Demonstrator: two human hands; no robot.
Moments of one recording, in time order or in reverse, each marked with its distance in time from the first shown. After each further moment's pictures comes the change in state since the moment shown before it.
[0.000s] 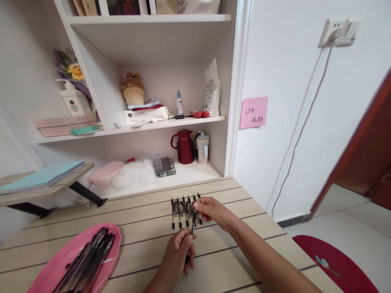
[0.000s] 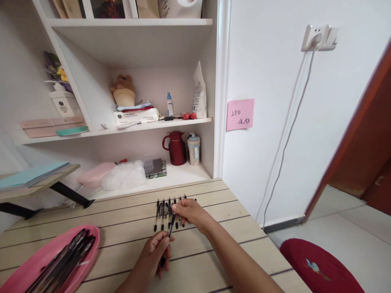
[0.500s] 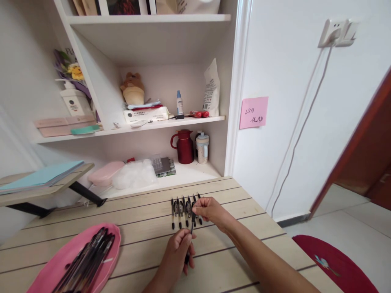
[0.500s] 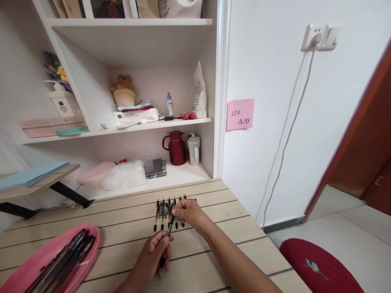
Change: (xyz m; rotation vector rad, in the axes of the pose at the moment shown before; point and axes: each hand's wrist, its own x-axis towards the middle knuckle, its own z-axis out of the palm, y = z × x) left_hand 0.000 -0.001 -0.001 0.015 0.008 -0.021; right_hand 0.004 0.006 0.002 0.019 0.072 -0.024
